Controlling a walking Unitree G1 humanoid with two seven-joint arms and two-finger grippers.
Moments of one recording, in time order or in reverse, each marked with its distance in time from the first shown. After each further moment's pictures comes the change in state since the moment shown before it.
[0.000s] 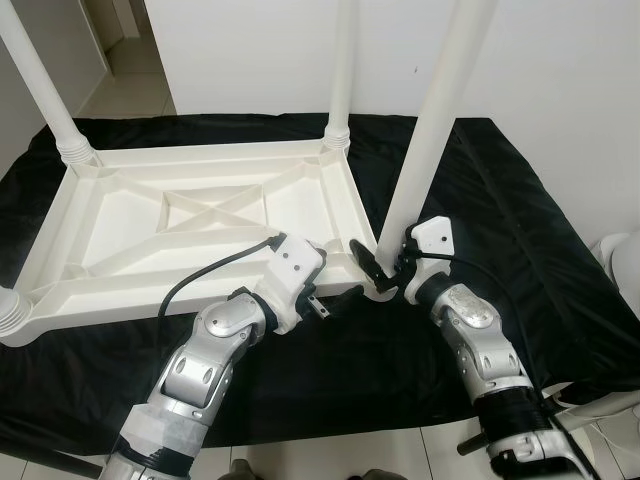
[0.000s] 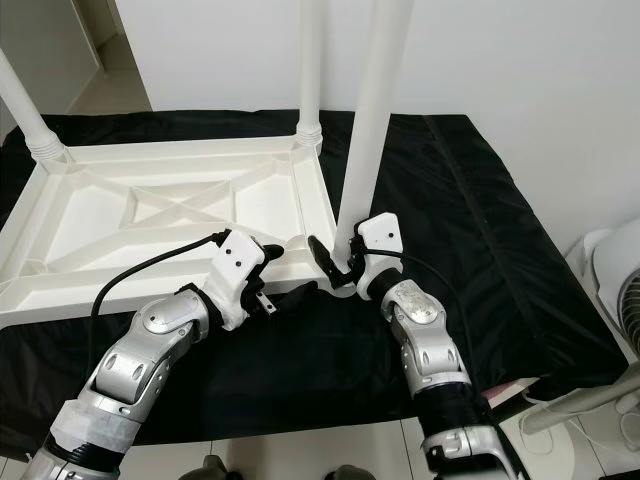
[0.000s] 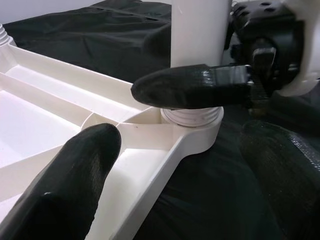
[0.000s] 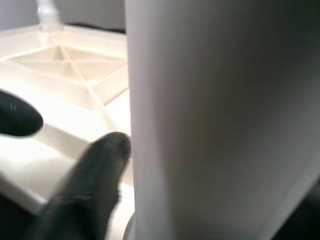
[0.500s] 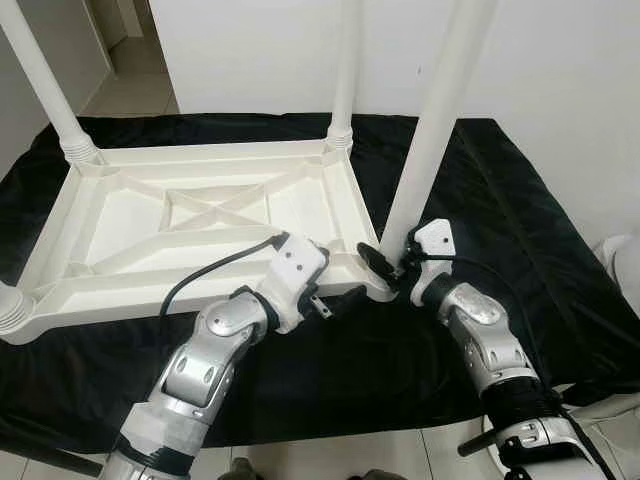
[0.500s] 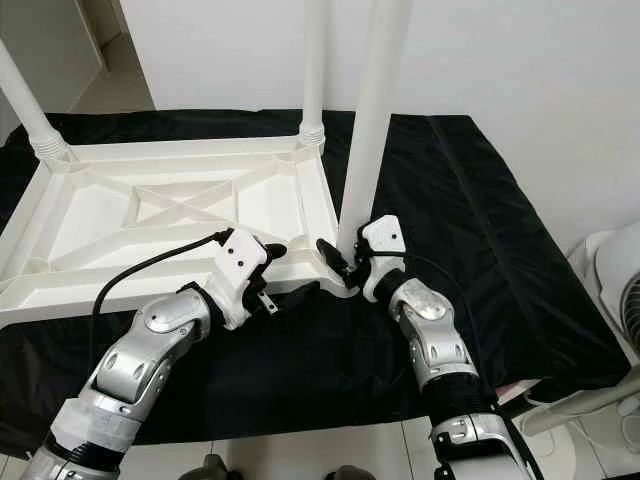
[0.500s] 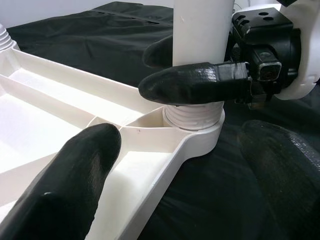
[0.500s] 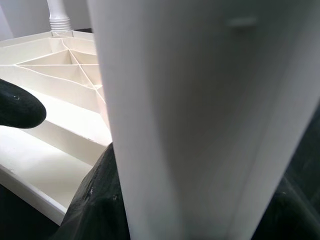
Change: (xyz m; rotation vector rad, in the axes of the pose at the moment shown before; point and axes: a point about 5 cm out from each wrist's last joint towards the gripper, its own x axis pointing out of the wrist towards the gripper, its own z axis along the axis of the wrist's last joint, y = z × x) left arm 0.000 0.001 0.003 0.006 -0.009 -0.002; right arm -0.002 -0.005 -0.003 0.038 -0.024 0.003
